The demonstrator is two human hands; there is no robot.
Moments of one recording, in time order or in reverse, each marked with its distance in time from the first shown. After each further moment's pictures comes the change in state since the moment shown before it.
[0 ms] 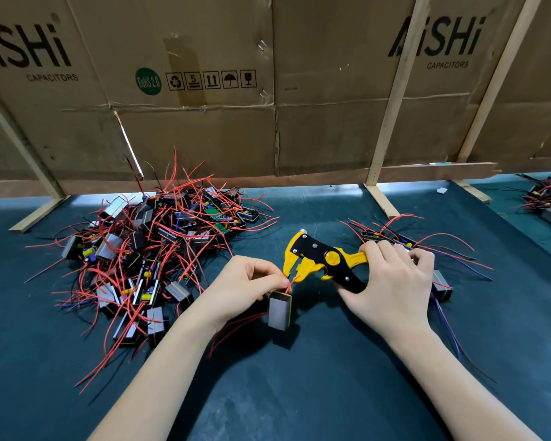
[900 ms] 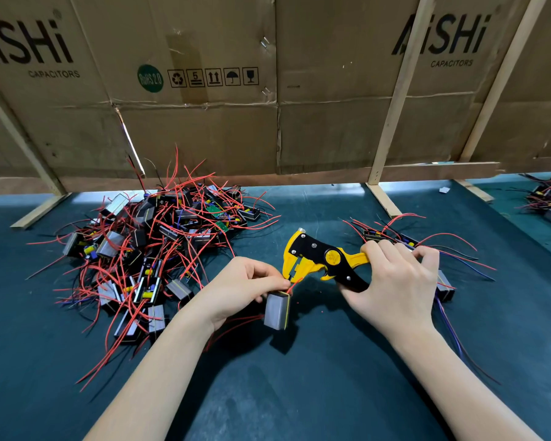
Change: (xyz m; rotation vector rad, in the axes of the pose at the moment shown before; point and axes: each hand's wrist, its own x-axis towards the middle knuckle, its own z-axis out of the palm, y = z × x) left_hand -0.002 0.001 -0.002 -0.041 -0.061 -0.065; right_hand 0.002 -0.002 -0.001 -0.008 0.142 -0.071
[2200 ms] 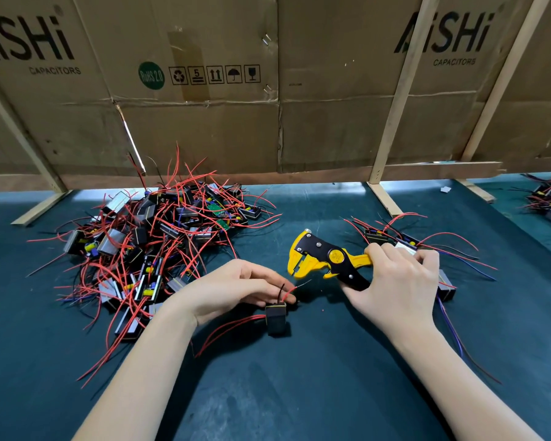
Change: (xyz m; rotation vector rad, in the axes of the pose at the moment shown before) left_hand 0.001 -0.012 -0.021 -0.068 -0.265 -0.056; right_hand -0.004 0.003 0.005 -0.062 -0.091 0.038
